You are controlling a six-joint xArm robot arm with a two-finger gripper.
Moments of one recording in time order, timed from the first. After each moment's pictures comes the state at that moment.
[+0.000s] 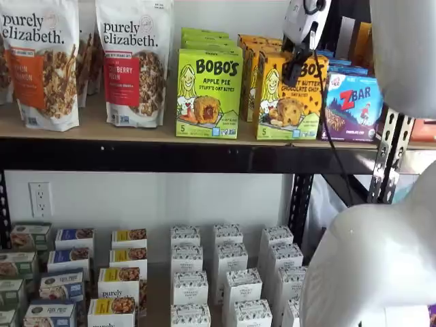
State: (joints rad) arm -0.09 -0.31 -1.48 0.22 1.71 -1.60
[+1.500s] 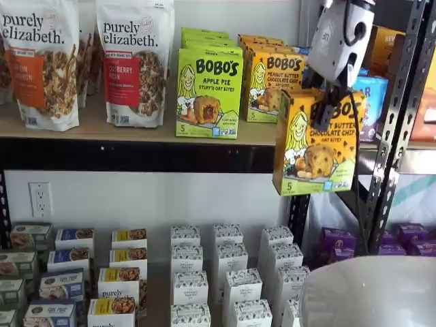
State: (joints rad) arm -0.09 -0.80 -1.09 0.20 1.85 -1.59
